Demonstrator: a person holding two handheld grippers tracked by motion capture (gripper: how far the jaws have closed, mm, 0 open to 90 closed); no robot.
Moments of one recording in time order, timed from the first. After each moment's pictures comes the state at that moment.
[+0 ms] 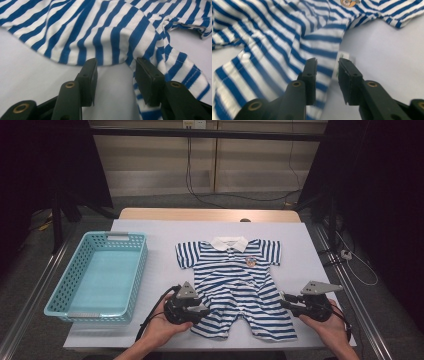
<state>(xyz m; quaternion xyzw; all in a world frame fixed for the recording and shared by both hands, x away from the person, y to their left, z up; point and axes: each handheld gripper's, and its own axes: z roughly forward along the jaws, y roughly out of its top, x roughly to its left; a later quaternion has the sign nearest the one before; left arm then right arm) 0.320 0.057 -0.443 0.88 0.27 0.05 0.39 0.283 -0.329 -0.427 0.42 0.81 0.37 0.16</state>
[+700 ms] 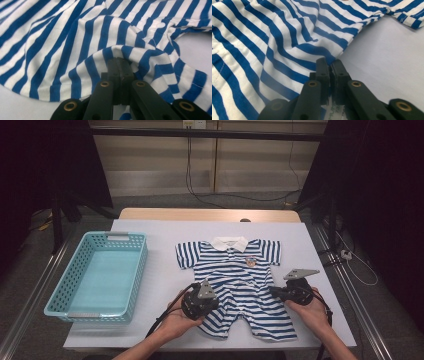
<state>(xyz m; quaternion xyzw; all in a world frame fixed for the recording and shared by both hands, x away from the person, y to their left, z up) 0.333 0.027 -0.448 0.90 0.22 0.06 0.38 0.330 -0.311 -0.447 0.45 0.82 0.33 0.13</state>
